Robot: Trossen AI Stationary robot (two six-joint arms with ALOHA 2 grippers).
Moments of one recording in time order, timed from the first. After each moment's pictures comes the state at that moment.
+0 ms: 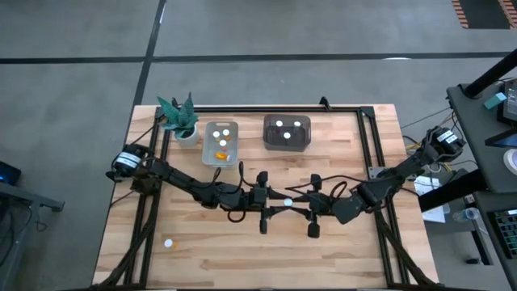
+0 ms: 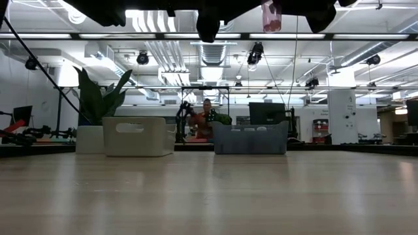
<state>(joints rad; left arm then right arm) -0.30 1.81 1.01 0.87 -0.29 -0.05 0.54 1.33 0.76 0.17 0.60 0.20</state>
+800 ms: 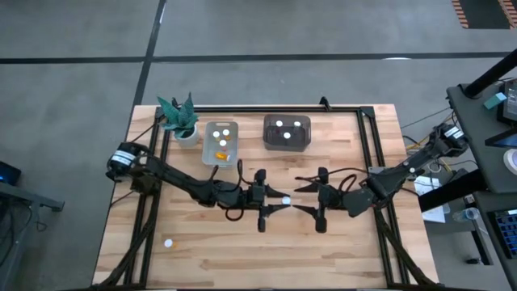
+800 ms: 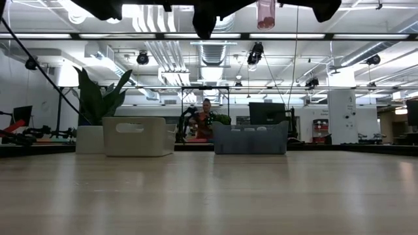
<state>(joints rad) -0.29 1.76 1.01 0.81 -0.29 -0.04 0.54 1.21 0.76 0.10 0.60 0.21</state>
